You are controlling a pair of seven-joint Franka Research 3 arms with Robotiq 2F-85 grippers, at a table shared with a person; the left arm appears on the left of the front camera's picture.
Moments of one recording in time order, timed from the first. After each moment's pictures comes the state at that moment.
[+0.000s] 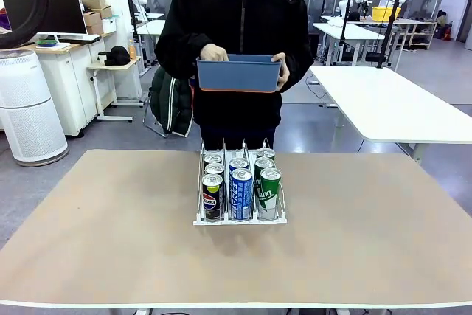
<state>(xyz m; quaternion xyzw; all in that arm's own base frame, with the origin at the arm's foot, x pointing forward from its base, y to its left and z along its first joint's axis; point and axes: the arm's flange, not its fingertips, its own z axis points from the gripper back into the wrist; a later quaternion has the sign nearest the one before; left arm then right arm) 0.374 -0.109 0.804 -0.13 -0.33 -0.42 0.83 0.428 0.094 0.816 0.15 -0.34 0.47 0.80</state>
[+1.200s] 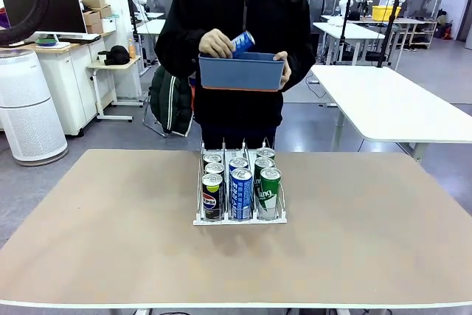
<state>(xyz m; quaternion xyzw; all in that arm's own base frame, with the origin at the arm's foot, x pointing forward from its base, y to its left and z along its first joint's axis) 0.372 -0.112 0.809 -0.13 -0.33 -0.41 0.84 0.428 0.094 0.816 0.15 -0.34 0.47 0.80</state>
